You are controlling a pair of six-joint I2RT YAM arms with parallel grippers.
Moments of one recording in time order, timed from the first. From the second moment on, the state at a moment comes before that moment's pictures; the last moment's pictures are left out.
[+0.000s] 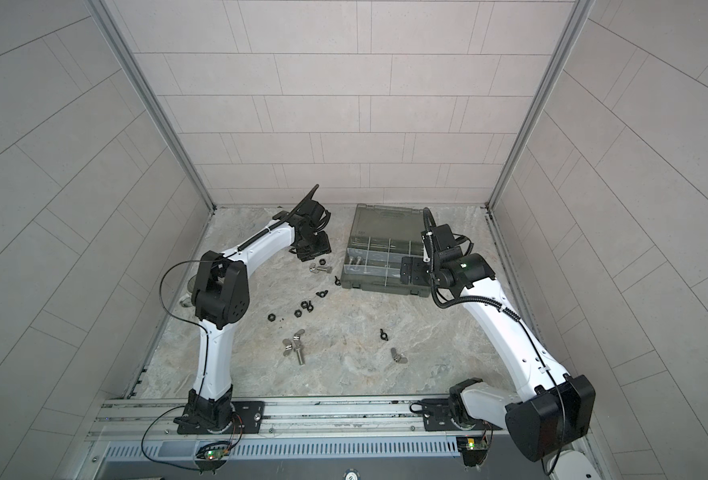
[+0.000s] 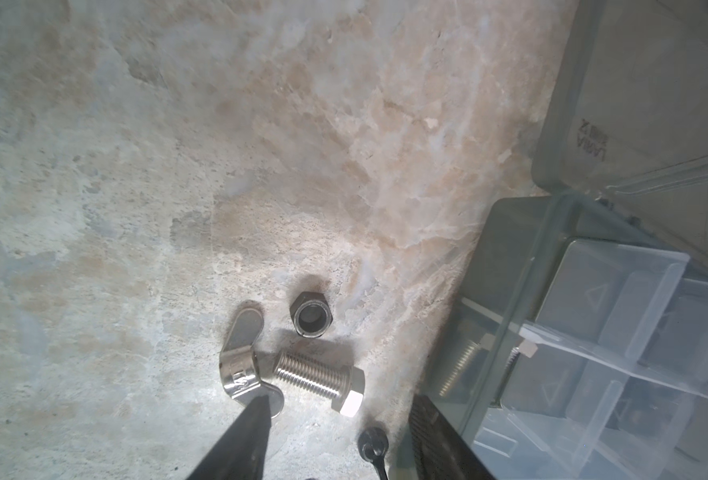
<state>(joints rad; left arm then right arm) -0.42 2.17 1.84 -0.87 0.05 -0.70 0.28 1.19 1.19 -0.96 0.03 0.40</state>
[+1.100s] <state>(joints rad) -0.44 2.22 1.74 -0.80 0.02 -0.99 0.09 1.04 1.09 -1.01 -0.04 0.37</state>
